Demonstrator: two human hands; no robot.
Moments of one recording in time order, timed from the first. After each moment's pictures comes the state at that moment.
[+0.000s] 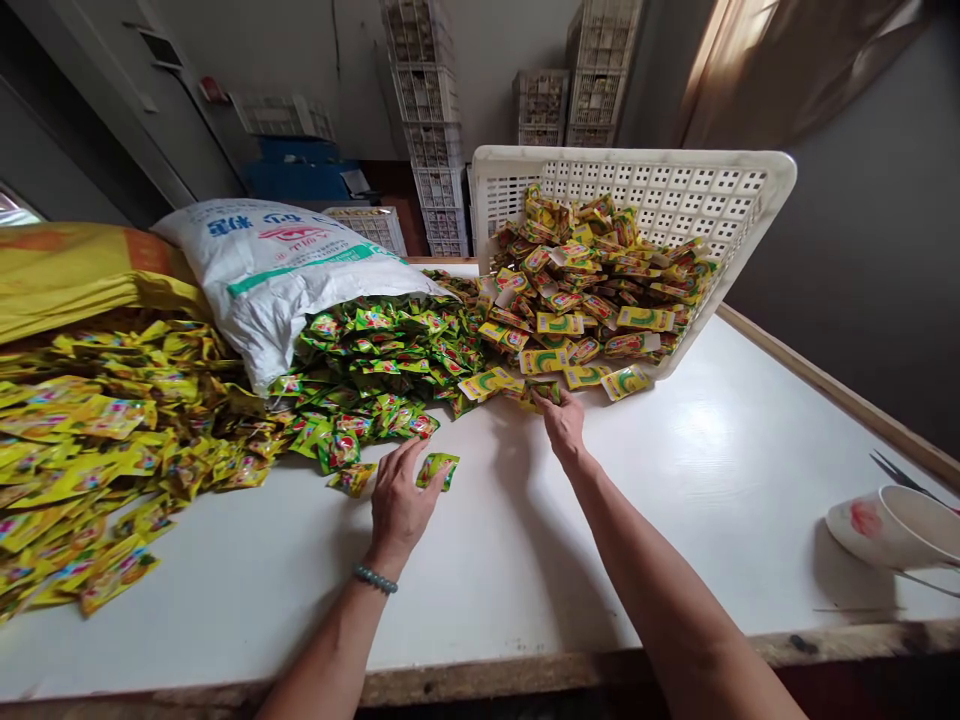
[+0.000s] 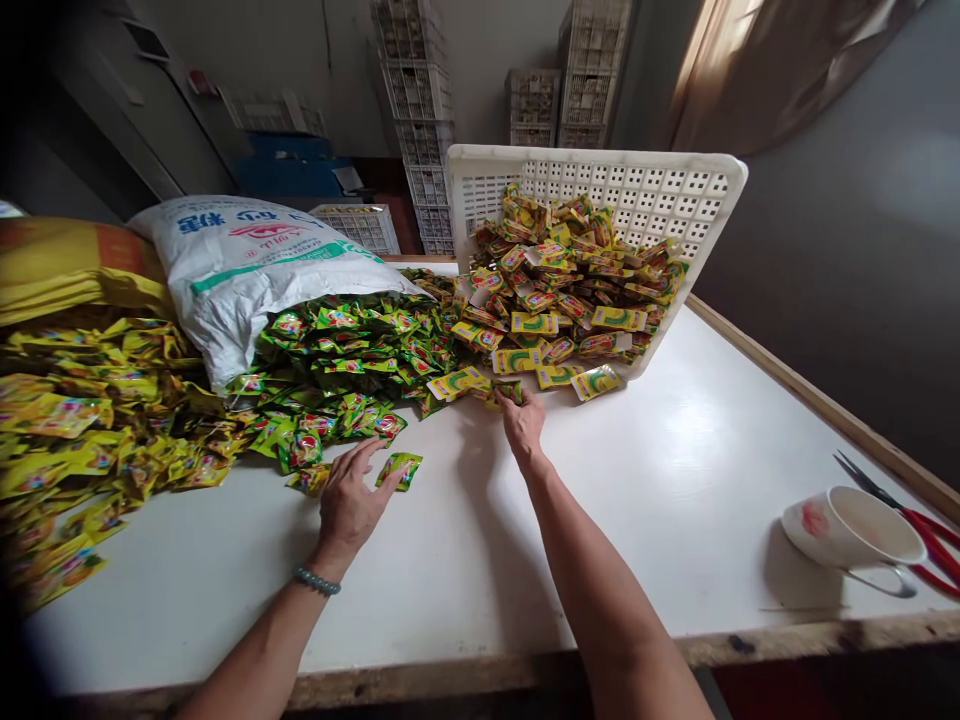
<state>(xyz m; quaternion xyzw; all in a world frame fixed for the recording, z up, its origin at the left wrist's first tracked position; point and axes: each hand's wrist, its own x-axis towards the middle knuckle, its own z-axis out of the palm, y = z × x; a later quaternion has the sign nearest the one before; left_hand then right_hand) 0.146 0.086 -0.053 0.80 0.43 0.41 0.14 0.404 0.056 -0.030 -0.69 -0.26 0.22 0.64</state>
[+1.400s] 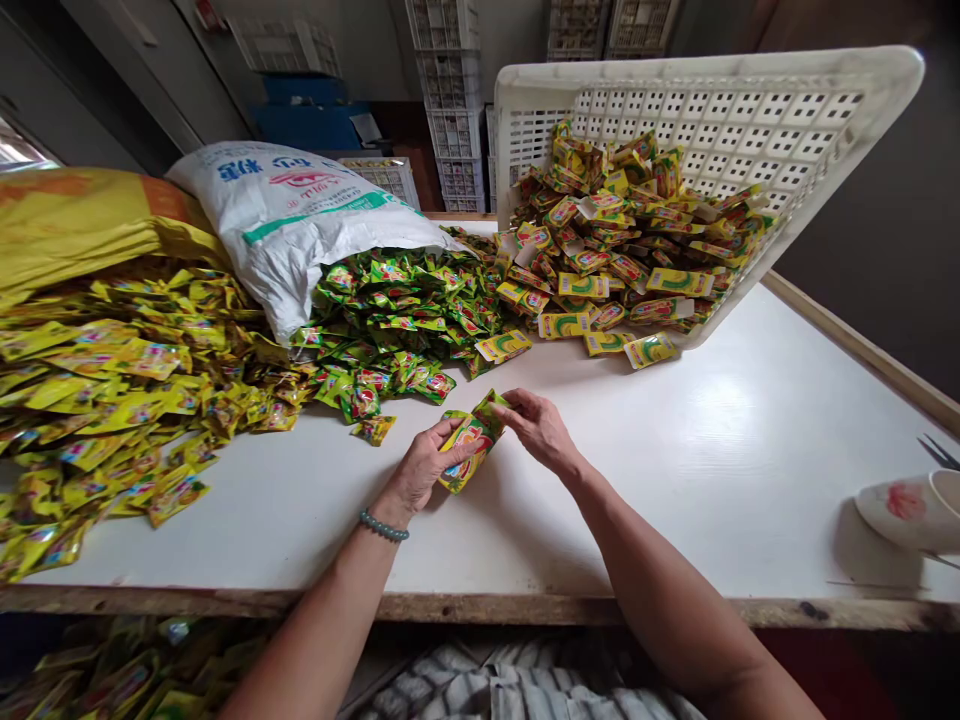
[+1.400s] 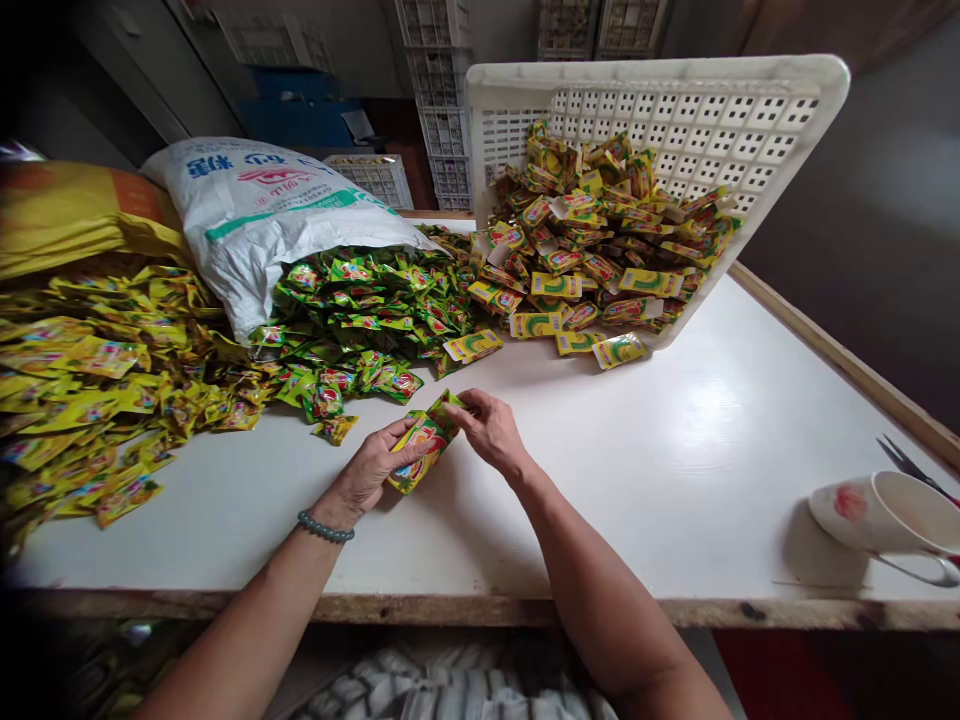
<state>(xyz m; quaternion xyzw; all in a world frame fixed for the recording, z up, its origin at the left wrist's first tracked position) 0.151 0.060 -0.024 0.50 0.38 0.27 0.73 0.330 0.016 -0.023 -0.62 -0.49 0.34 0.50</state>
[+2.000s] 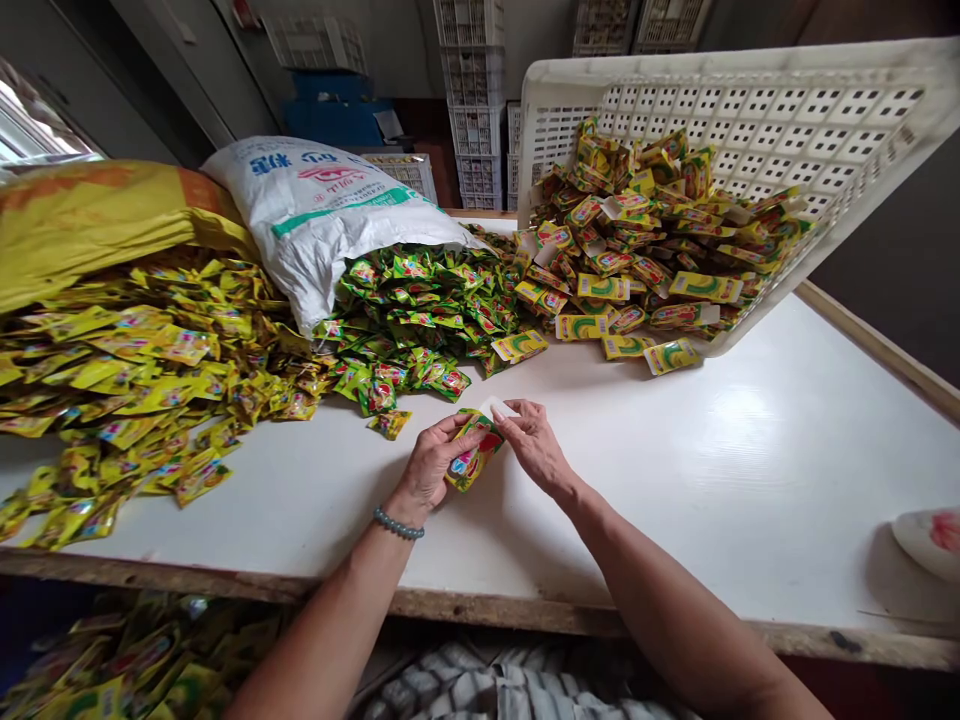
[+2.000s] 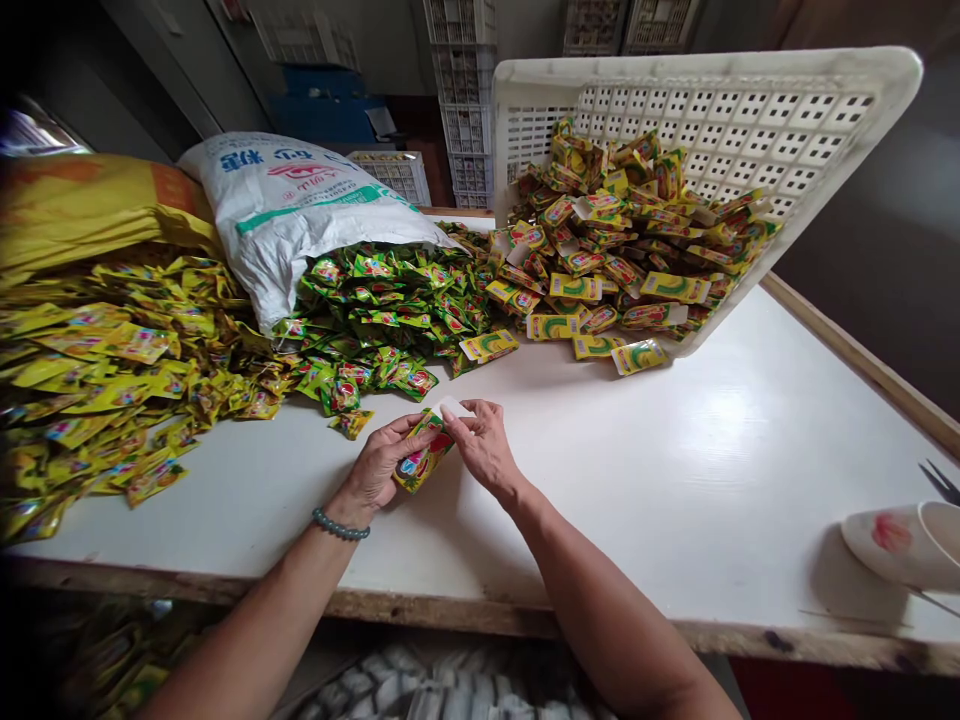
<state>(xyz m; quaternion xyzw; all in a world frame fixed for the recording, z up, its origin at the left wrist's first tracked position) 0.152 0.059 -0.019 0.39 0.39 0.34 0.76 0.304 0.012 -0.027 -0.61 -0.52 0.36 0.49</state>
